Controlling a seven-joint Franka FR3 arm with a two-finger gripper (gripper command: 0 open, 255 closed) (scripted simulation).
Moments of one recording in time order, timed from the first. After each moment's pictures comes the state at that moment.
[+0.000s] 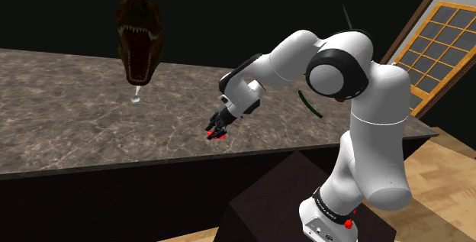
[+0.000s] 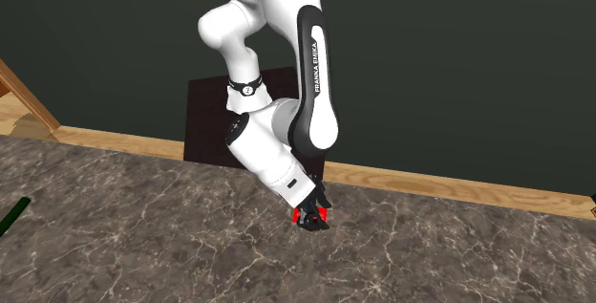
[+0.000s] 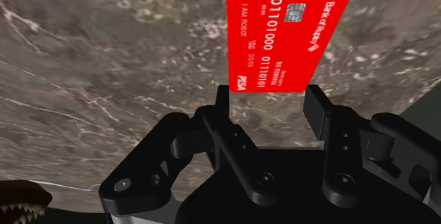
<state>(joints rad) 0.70 0.49 -0.59 -2.24 1.52 2.43 -2.24</state>
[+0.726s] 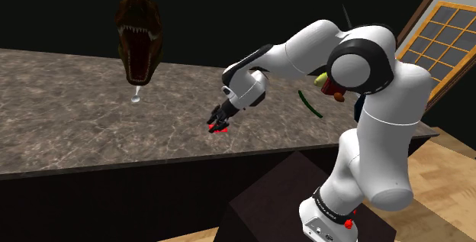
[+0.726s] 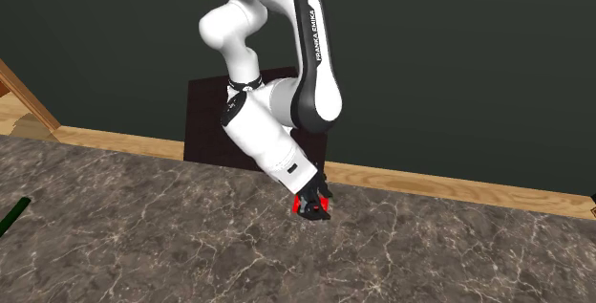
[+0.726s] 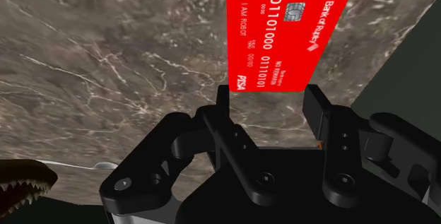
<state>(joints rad) 0.76 0.36 -0.65 -2.28 1.37 2.45 -2.11</state>
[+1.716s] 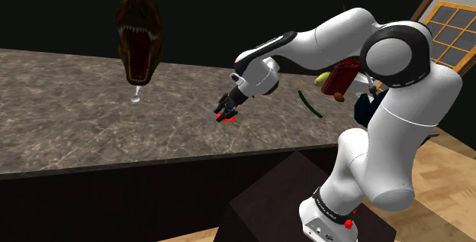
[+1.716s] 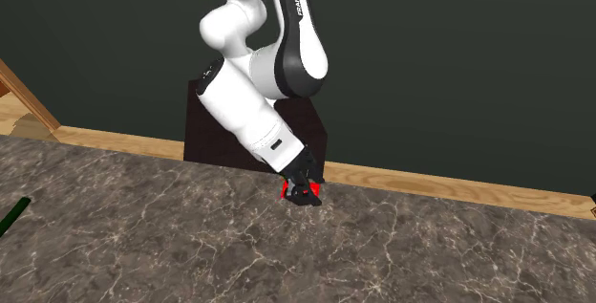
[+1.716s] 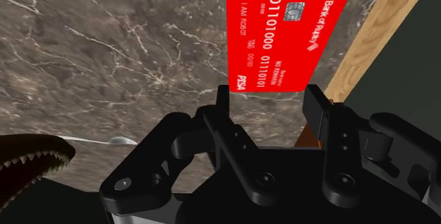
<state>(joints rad) 0.80 0.16 -0.74 -2.35 1.11 2.45 -1.94</state>
